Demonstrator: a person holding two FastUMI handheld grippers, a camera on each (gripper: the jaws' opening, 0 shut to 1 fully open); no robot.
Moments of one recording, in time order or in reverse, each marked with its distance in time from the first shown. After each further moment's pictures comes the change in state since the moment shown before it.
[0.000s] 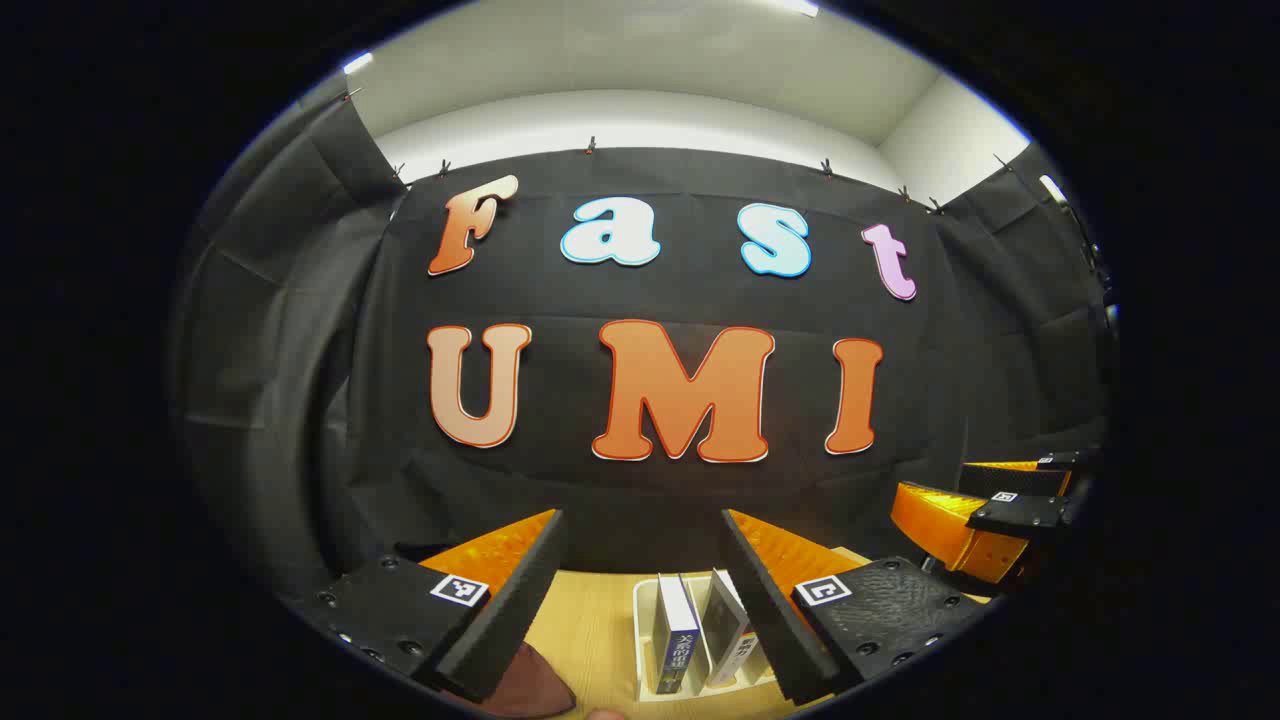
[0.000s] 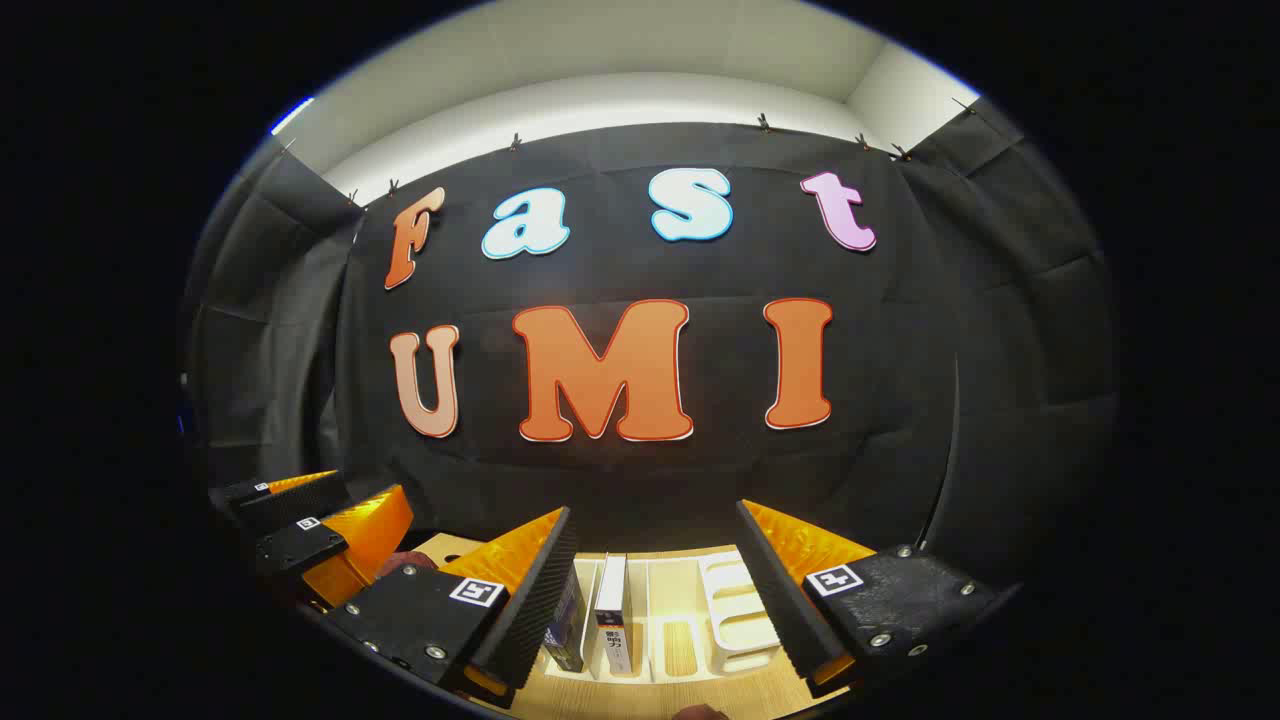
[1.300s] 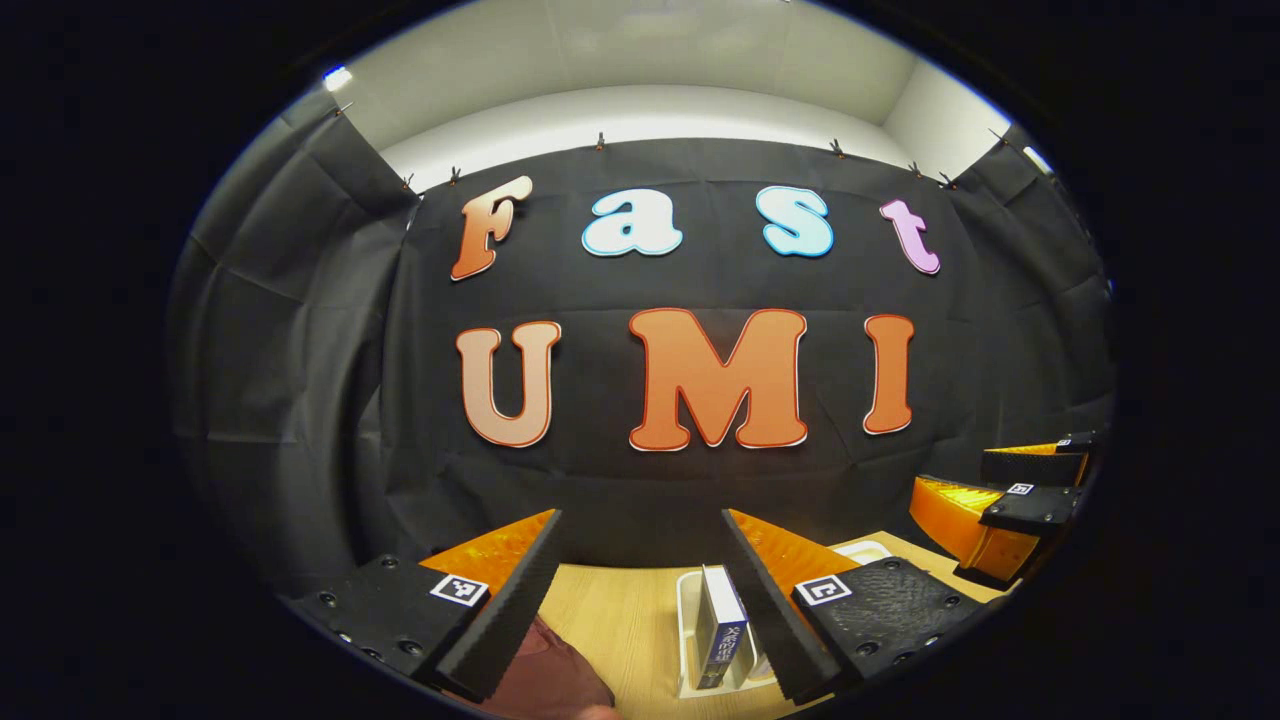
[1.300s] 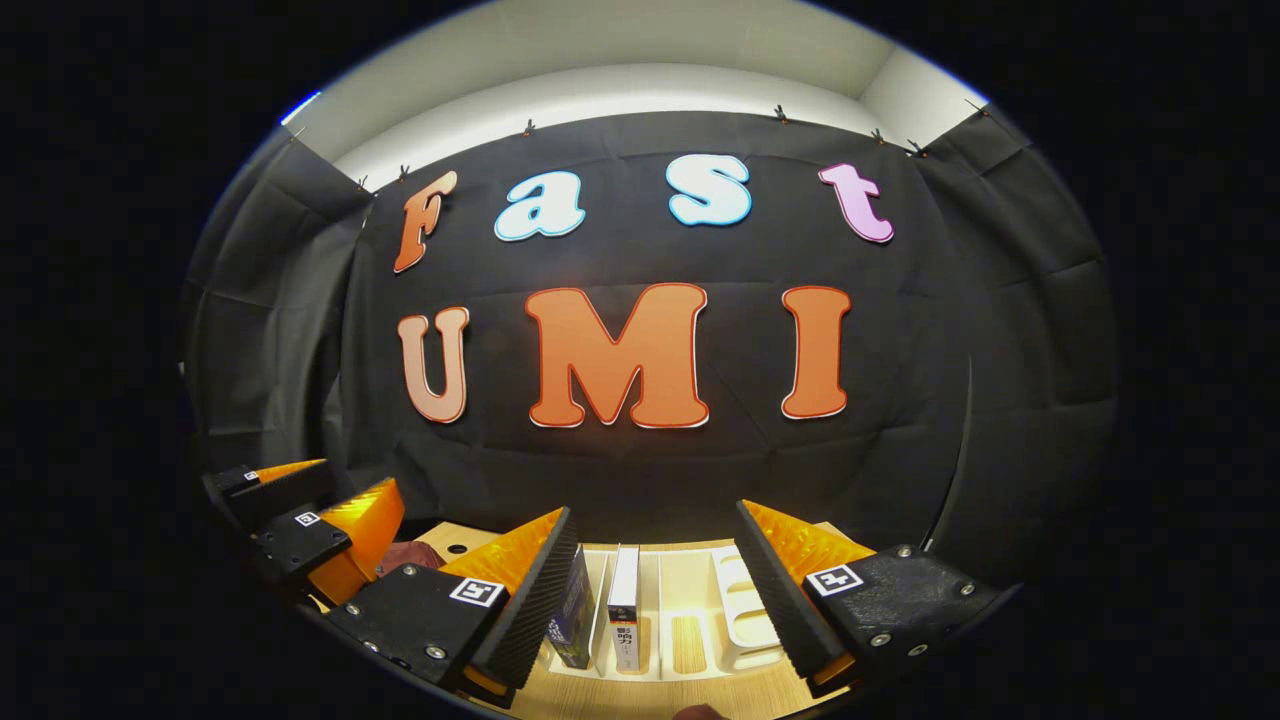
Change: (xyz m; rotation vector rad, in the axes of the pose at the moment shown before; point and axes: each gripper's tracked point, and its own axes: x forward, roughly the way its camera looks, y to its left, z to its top) left arm 0.001 0.022 -0.009 0.059 0.012 0.090; right arm 0.011 0.017 -0.015 -0.026 0.035 0.023
